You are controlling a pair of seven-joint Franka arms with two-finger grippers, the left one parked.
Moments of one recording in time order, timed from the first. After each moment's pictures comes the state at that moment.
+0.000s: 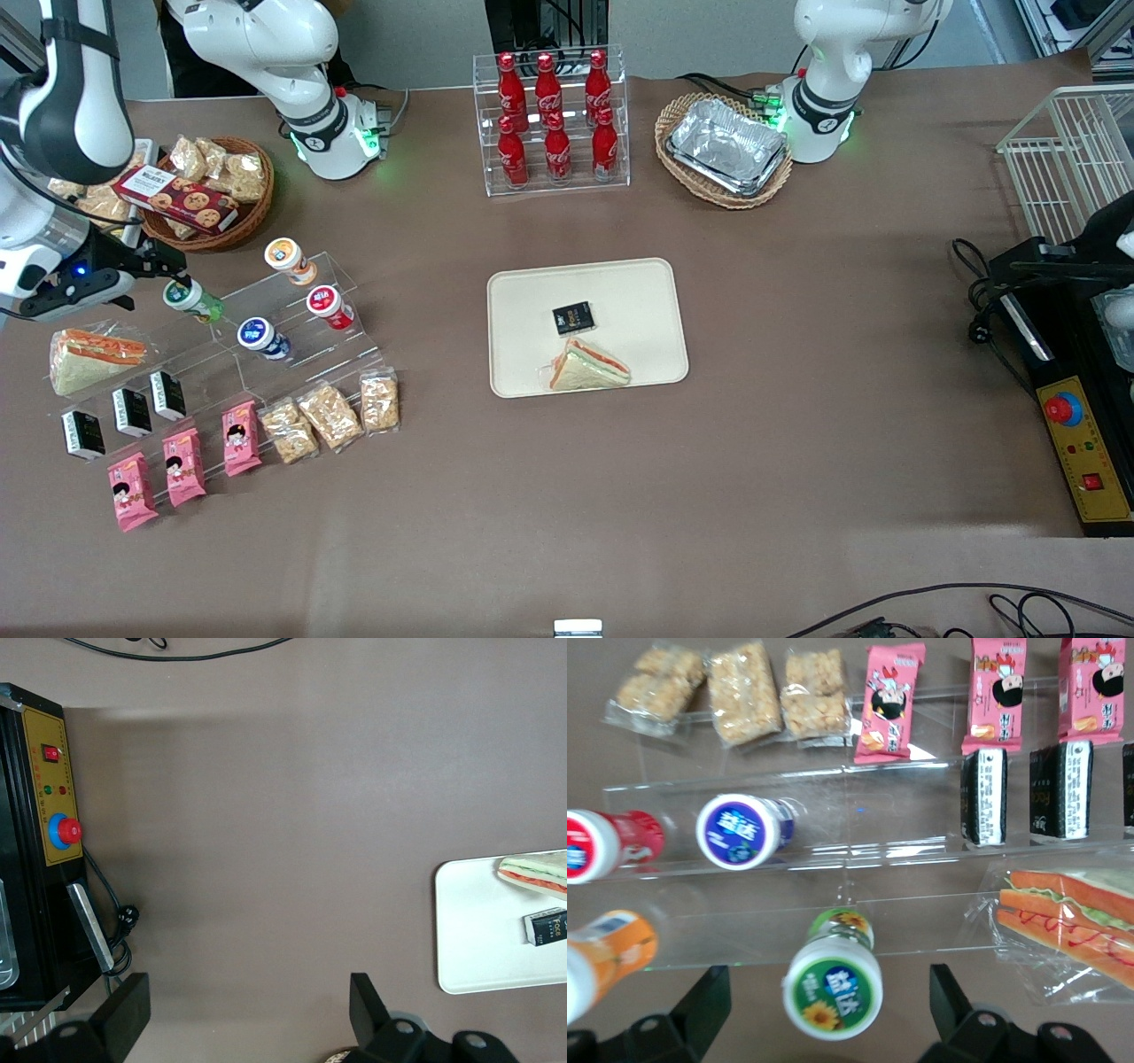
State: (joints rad) arm -0.06 -0.20 -0.22 -2.29 0.01 2.10 -0.64
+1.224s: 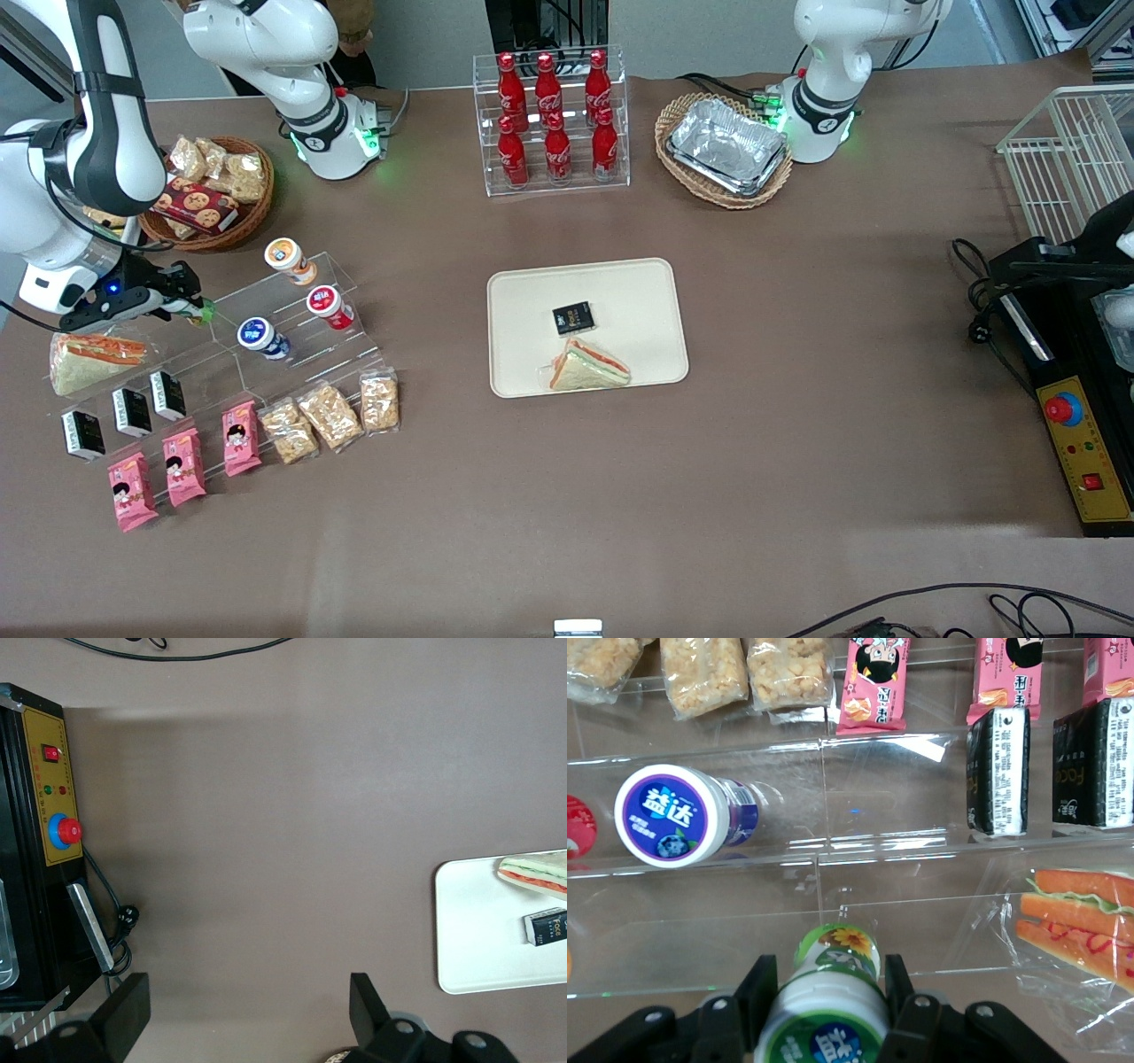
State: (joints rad) arm -0.06 -0.13 -0.24 -2.38 0.01 2.26 -0.67
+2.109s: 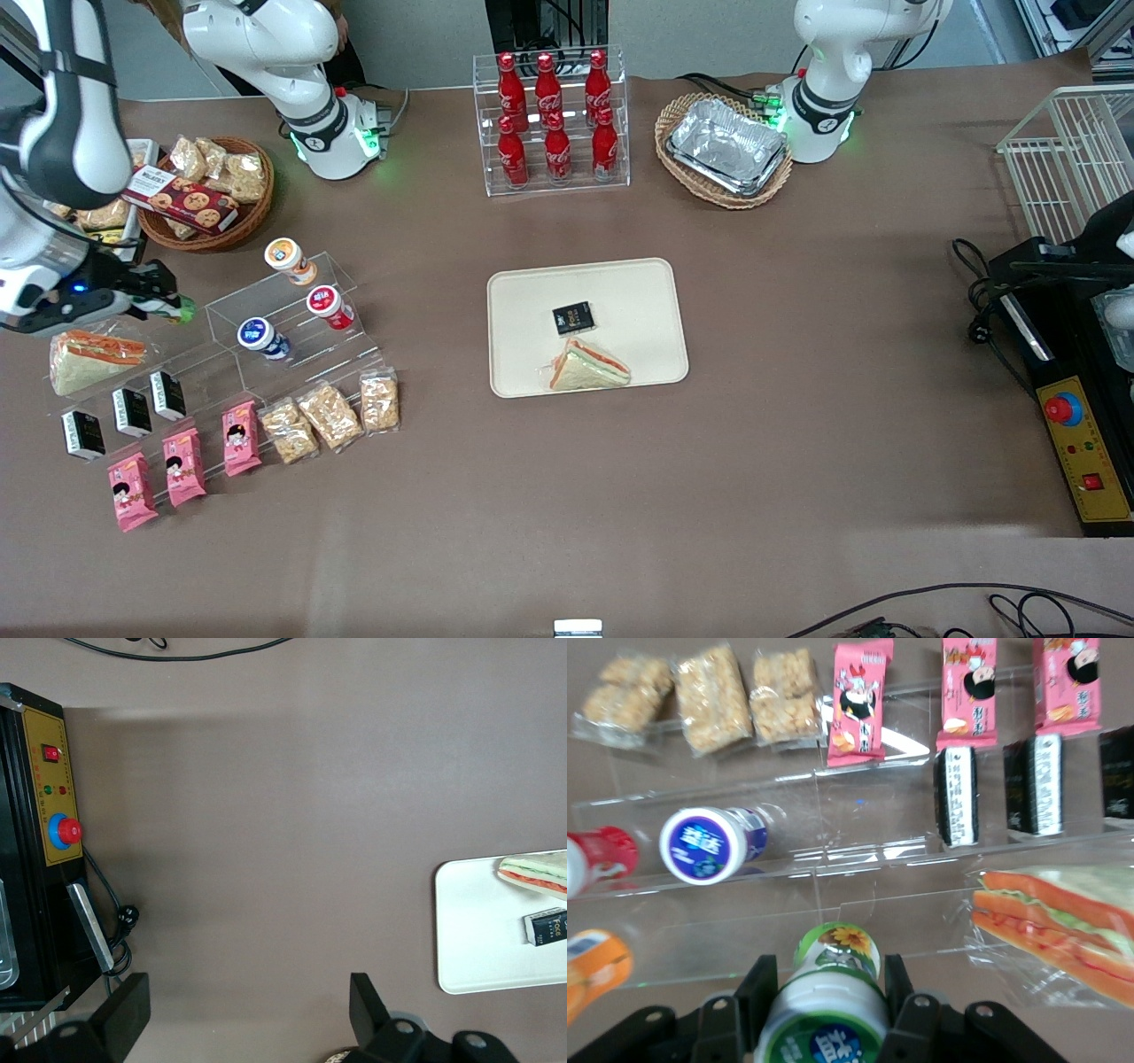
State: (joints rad) arm -0.05 -0.12 -0.24 -2.21 0.01 2.07 -0.61
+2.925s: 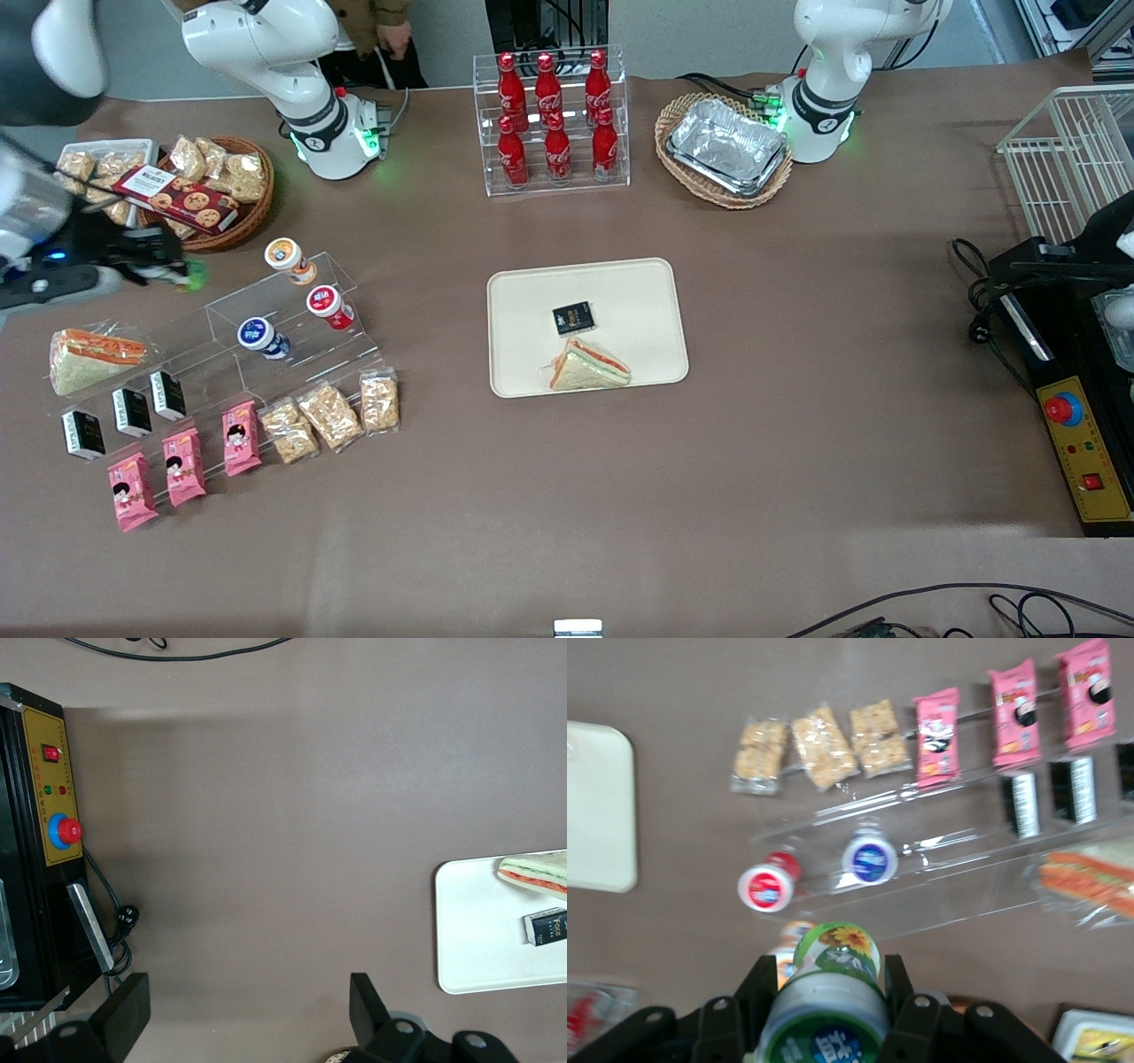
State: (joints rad) arm 0.14 -0.10 -0.14 -1.80 0.02 1.59 -0.16
